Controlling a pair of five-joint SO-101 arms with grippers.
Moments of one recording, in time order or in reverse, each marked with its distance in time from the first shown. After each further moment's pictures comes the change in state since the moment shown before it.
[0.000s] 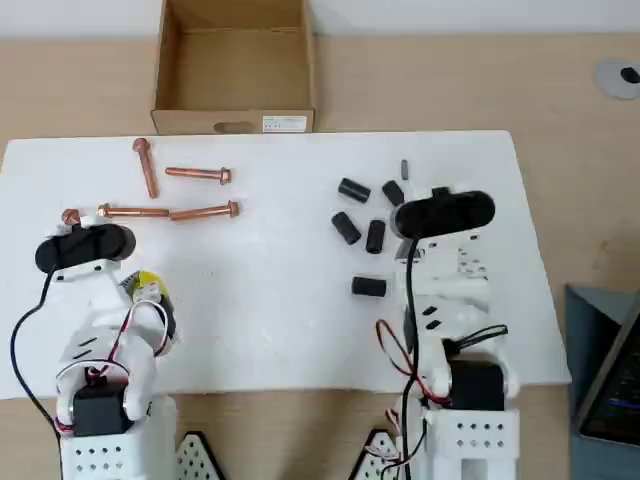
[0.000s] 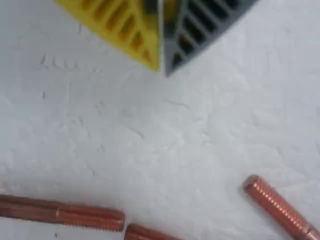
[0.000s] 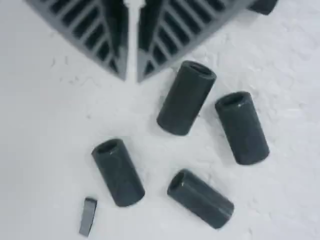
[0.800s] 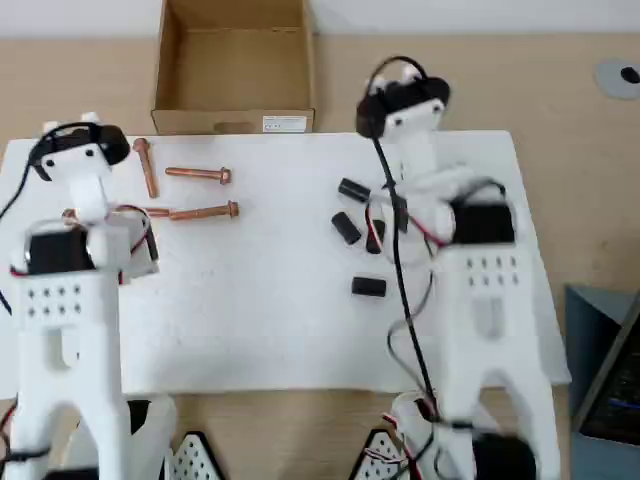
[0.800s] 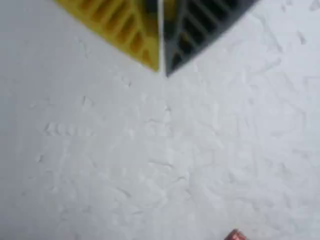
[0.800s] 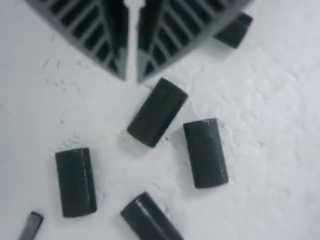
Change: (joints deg) left arm -1.8 65.0 -53.6 18.4 -2.0; right arm -4.7 58.2 -53.2 19.3 8.7
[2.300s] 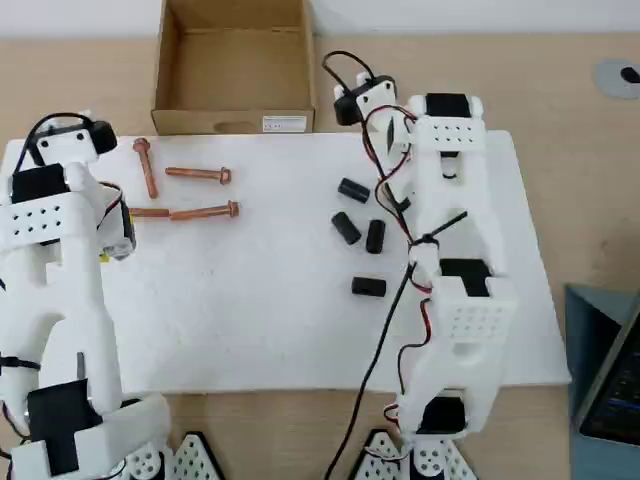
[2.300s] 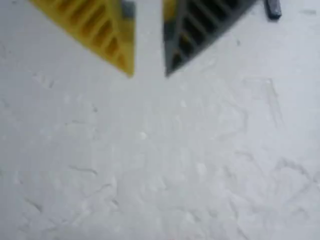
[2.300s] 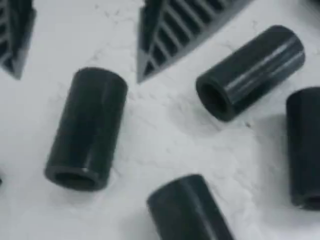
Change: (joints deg) left arm -7.6 23.0 -11.7 2.9 -10.2; right arm 3.9 58.5 -45.2 13.3 21.0
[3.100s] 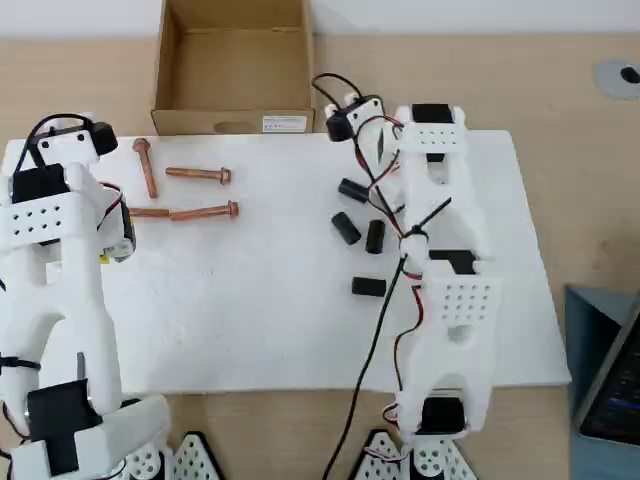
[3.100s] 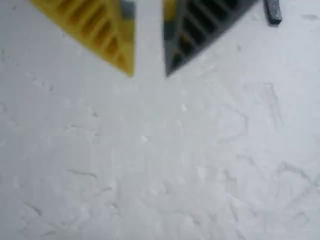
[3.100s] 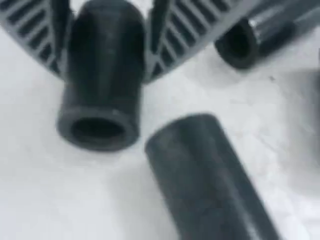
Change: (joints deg) left arm 0.0 0.0 0.0 0.2 0.0; right arm -1.1 9.7 -2.7 -2.5 1.4
